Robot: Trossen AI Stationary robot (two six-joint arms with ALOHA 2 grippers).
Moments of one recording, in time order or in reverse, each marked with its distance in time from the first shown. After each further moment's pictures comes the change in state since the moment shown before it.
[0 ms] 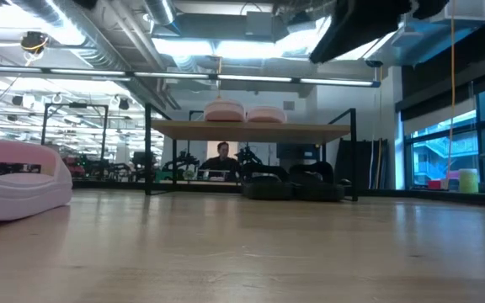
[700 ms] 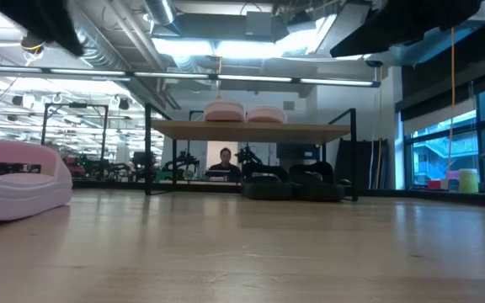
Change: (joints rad) left arm -0.082 0.404 0.456 -0.930 -0.130 -0.722; right arm -0.001 -0.315 -0.408 0.463 -0.001 -0.064
